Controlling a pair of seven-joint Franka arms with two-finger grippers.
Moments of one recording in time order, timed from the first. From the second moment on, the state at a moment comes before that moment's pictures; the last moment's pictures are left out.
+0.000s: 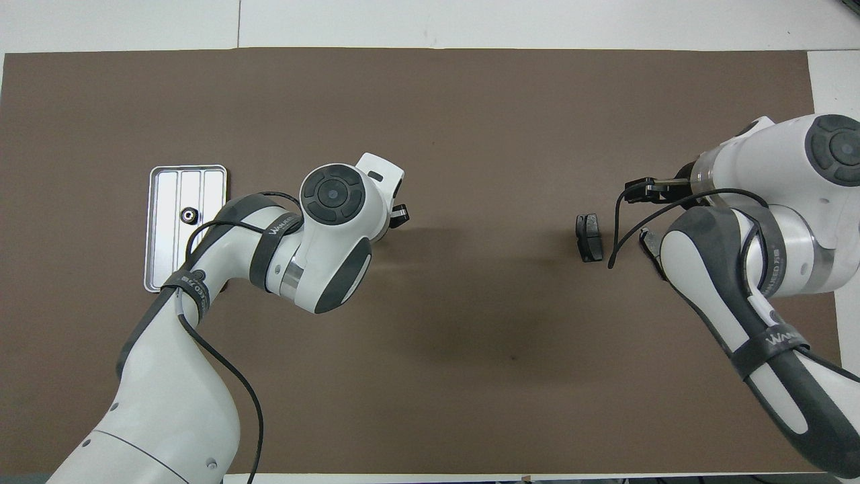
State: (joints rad) left arm -0.60 0.41 0.02 -1.83 0.00 2.29 -0.81; right arm 0.03 0.14 0.01 -1.99 0.00 2.22 0.13
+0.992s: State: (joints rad) left arm -0.63 0.43 0.02 -1.85 0.06 2.32 -0.86; right arm 0.04 0.14 0.01 -1.99 0.00 2.22 0.13
